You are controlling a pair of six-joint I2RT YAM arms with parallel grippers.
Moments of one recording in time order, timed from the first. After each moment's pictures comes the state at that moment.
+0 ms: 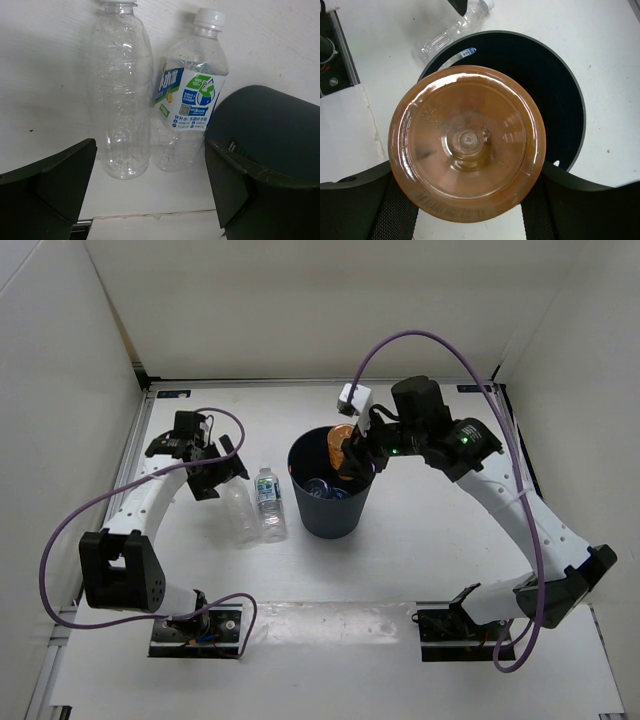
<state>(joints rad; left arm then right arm) -0.08 1.43 1.14 -0.81 0.14 -0.56 0.69 1.36 1.61 -0.84 -0.45 -0.32</state>
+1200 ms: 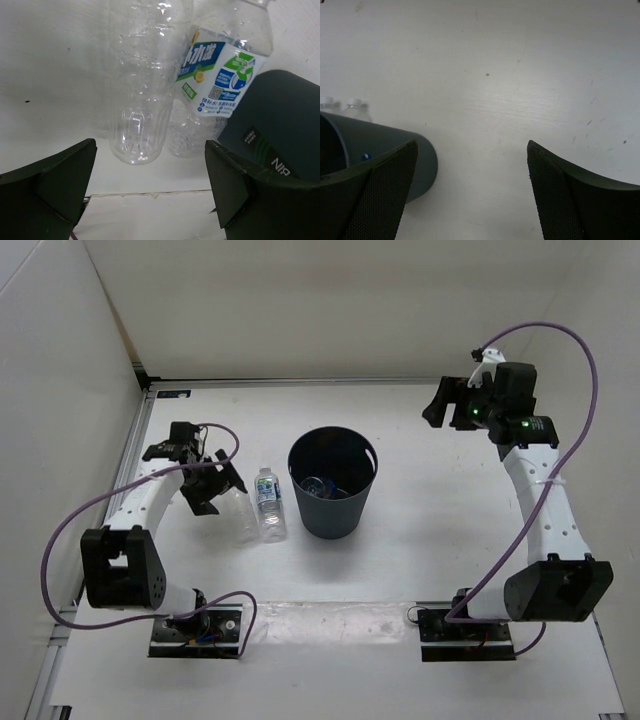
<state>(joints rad) -0.02 1.42 1.07 -0.88 0.23 -0.58 0.04 1.35 1.45 -0.62 -0.32 0.11</state>
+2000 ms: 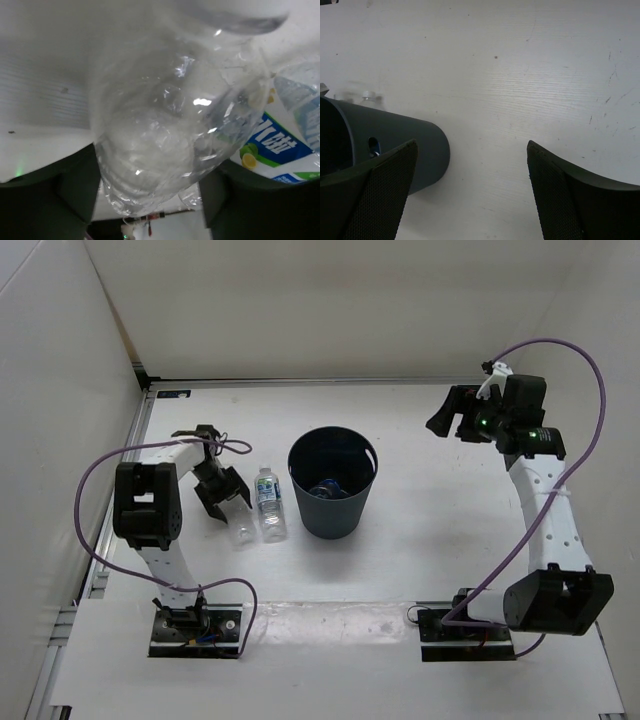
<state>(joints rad) -0.04 1.86 1.21 -0.96 0.21 -0.61 -0.01 1.28 1.35 -0.64 -0.42 0.17</state>
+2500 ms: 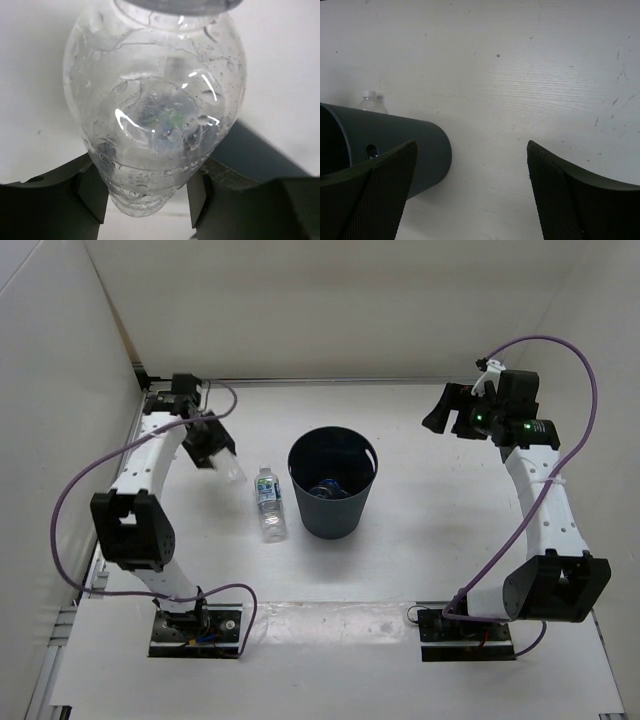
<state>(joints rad) -0.05 1.72 1.51 -1.06 0.10 -0.63 -0.01 1.35 1.38 -0.64 -0.42 0.18</state>
